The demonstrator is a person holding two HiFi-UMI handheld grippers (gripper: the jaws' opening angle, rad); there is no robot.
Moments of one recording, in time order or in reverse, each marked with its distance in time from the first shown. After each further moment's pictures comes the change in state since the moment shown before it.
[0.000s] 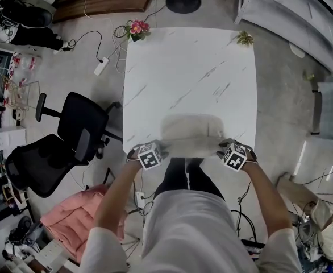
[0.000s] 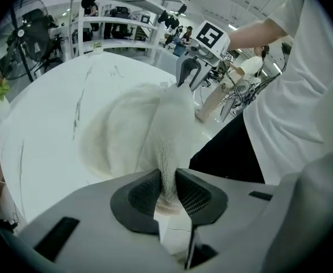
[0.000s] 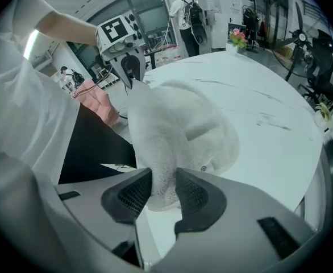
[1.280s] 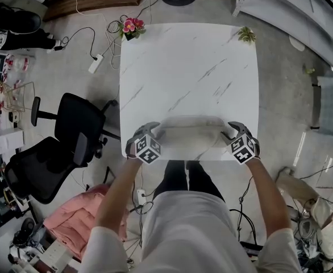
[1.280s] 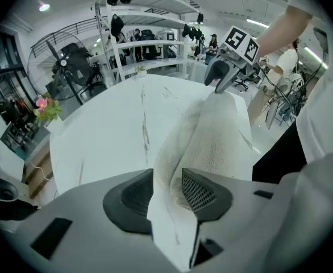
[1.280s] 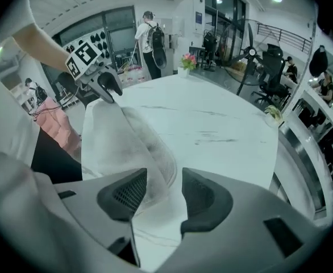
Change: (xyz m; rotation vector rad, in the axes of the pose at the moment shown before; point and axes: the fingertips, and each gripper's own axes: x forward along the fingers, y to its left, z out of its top) left arm -0.037 0.122 0.034 -0.076 -0.139 0.426; right arm -0.037 -0.110 0.034 0.186 -0.204 -0.334
